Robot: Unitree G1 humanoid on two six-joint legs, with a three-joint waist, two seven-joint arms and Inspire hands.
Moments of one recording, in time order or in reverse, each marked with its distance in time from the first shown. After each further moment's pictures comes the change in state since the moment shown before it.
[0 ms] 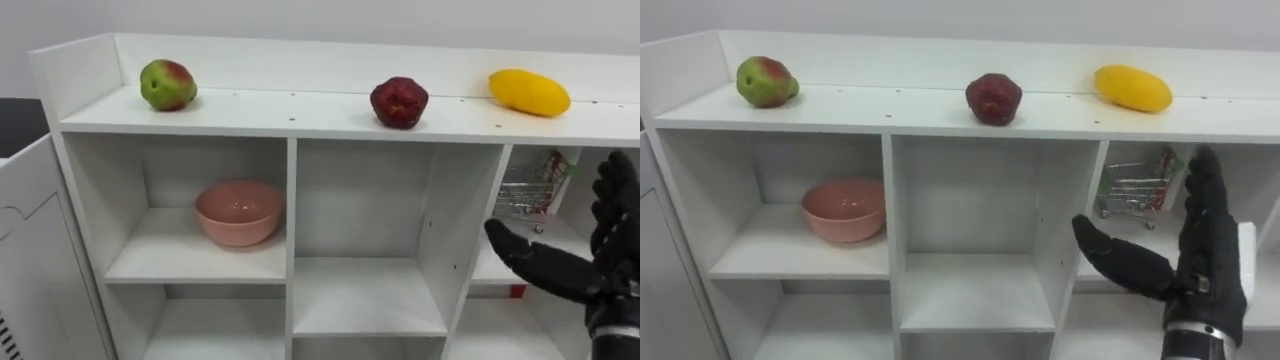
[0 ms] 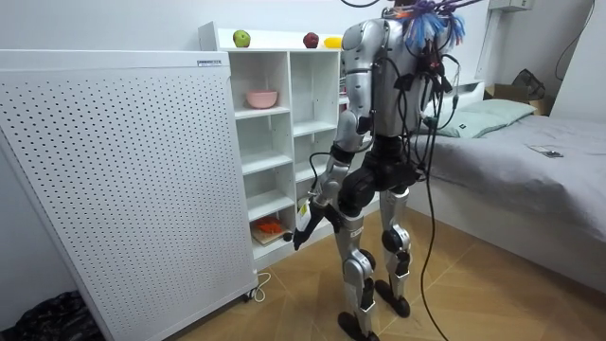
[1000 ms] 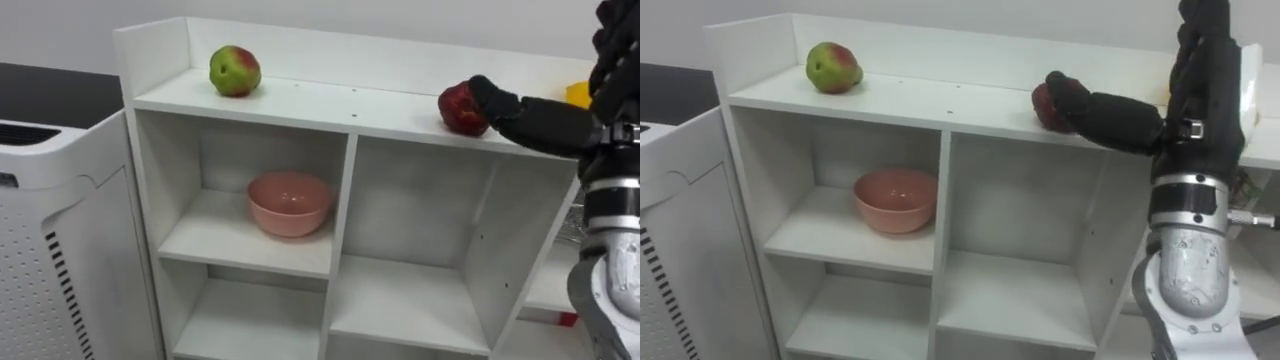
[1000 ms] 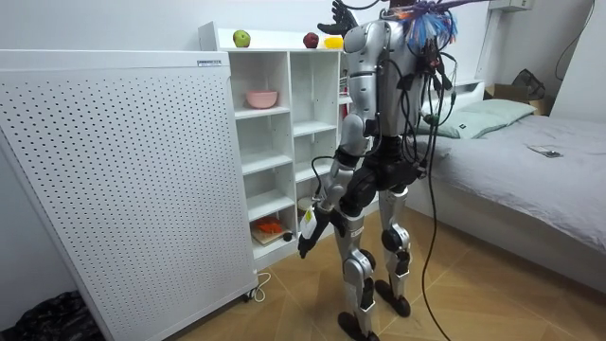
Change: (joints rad) left arm -0.007 0.023 -0.003 -0.009 0.033 0.031 -0.050; right arm -0.372 -0.128 0.048 0.064 0.006 0.019 0.068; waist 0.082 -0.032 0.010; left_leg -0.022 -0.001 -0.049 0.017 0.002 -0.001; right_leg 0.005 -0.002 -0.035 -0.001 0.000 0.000
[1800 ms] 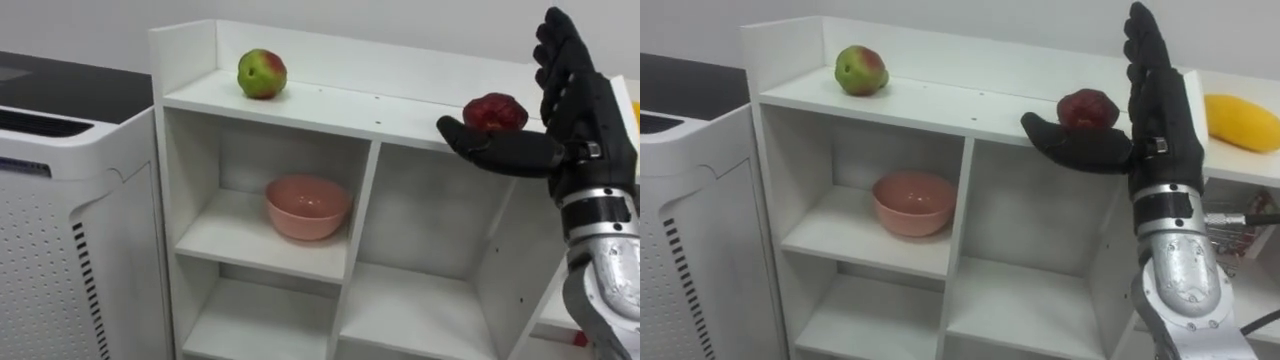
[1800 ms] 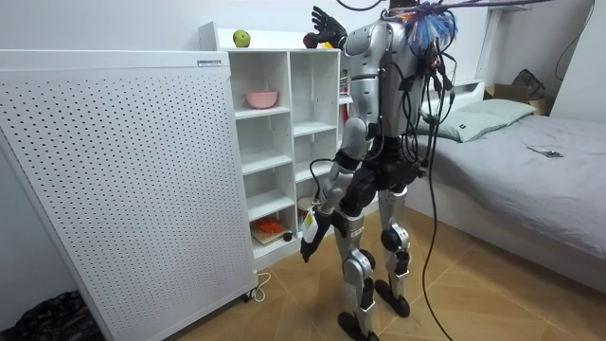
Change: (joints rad) left arm -0.006 0.033 0.003 -0.024 0.001 0.001 -0.067; right arm 0.000 -0.029 0.038 0.075 0.089 0.044 0.106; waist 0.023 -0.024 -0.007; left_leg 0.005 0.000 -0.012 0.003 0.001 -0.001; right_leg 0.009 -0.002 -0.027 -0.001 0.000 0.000
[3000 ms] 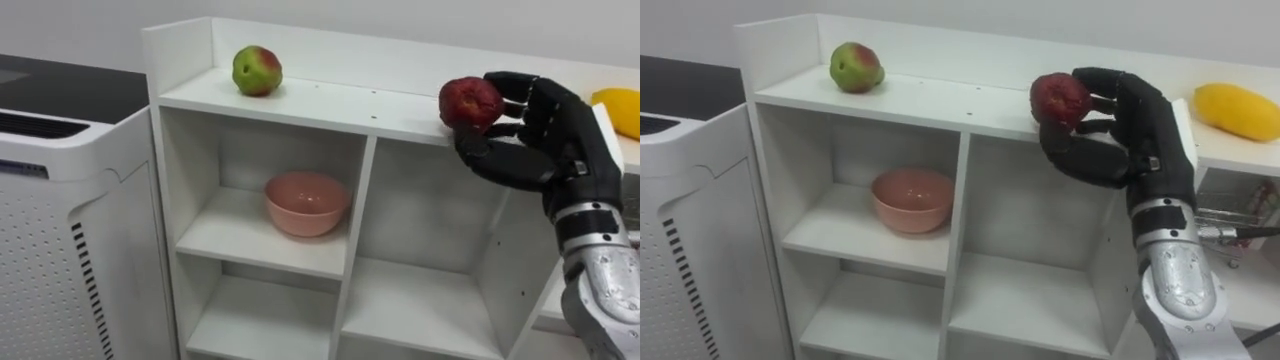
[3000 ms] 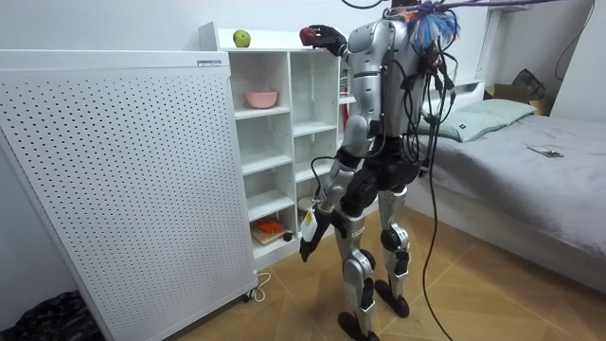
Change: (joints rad) left arm 0.003 -0.004 -0.039 -0.026 0.013 0.038 0.008; right arm -0.008 -0.006 -0.003 0.102 0.018 0.007 0.006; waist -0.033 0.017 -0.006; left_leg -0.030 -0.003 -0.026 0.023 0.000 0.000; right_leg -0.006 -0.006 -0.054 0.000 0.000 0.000
